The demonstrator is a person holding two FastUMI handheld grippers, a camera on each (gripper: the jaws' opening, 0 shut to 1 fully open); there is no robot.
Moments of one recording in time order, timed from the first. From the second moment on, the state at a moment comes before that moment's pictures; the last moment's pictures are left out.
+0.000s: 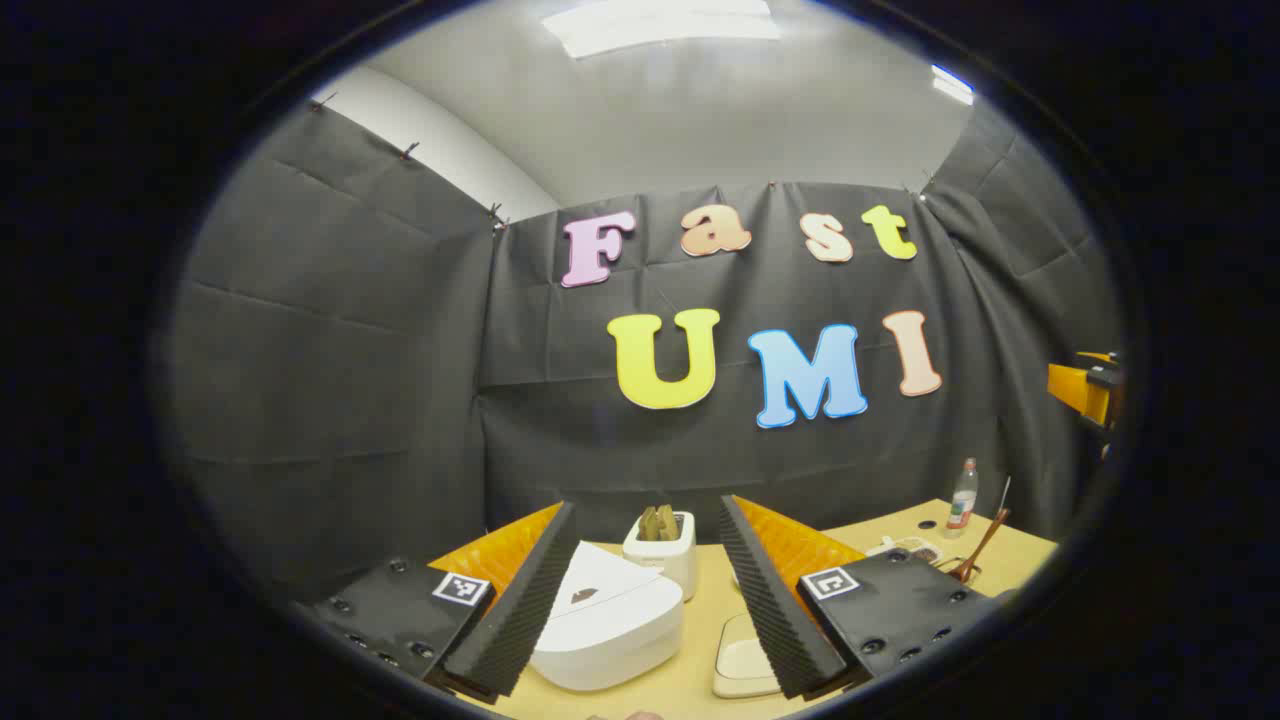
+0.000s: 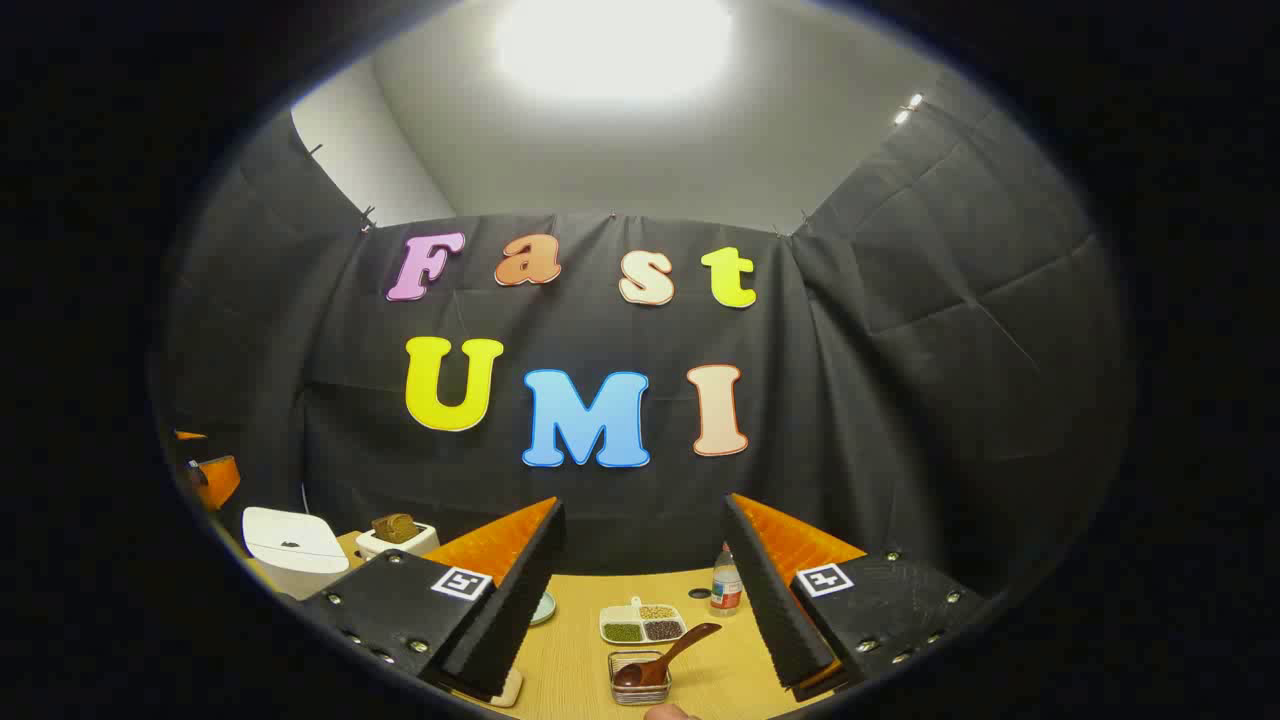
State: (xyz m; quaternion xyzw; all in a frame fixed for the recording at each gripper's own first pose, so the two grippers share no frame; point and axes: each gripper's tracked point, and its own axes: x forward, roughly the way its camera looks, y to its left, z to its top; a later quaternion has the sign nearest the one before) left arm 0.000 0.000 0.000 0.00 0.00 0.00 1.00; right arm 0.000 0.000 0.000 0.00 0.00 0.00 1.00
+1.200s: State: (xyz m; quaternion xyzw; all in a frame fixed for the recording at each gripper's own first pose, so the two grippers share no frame) left arm 0.011 -0.004 0.020 -0.01 -0.04 -0.03 1.00; right arm -0.006 0.011 0.005 -0.01 -0.01 0.01 1.00
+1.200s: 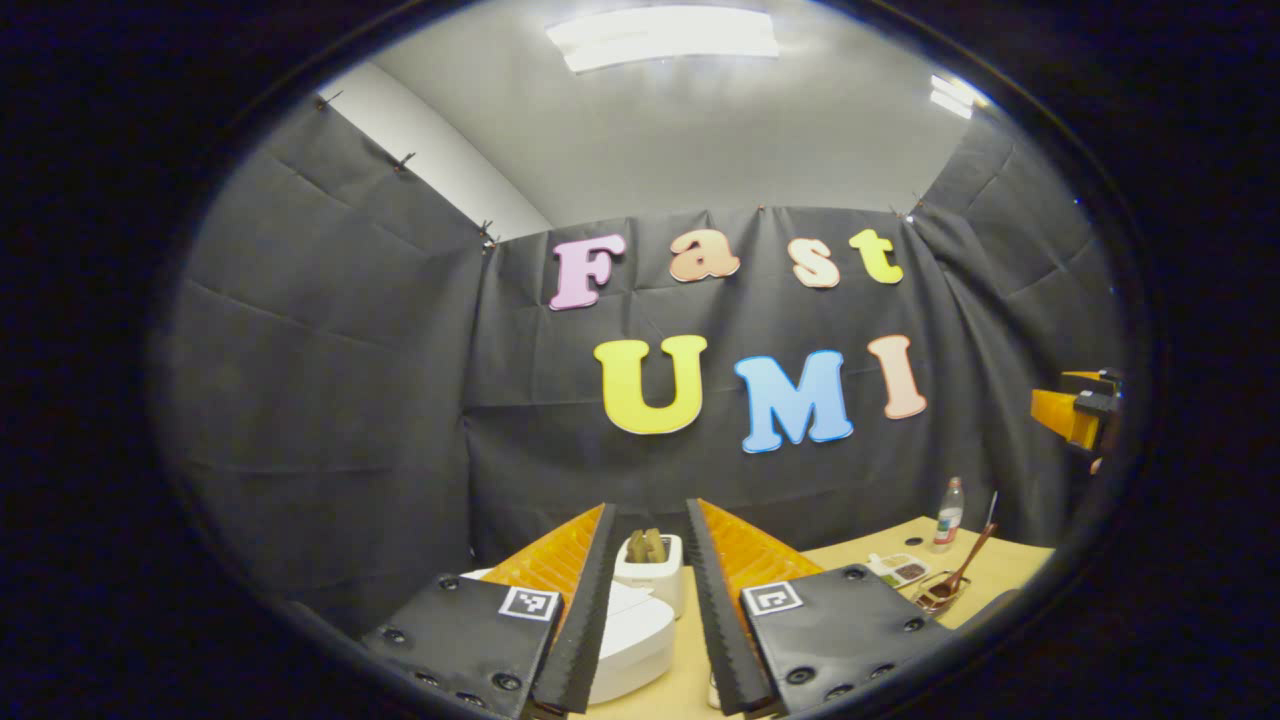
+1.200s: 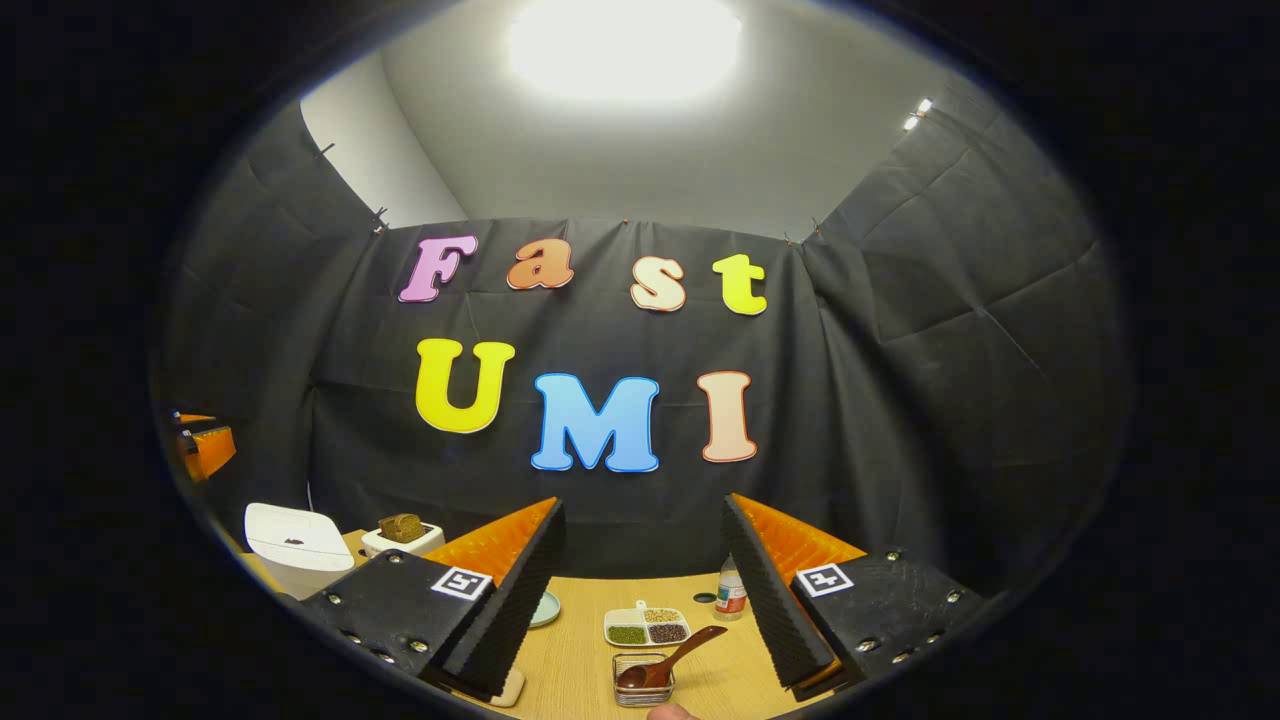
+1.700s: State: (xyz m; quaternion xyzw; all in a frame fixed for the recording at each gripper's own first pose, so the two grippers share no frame) left arm 0.013 0.018 0.022 -0.01 -0.05 -0.02 1.00; right arm -0.010 0.019 0.005 -0.01 -0.01 0.01 1.00
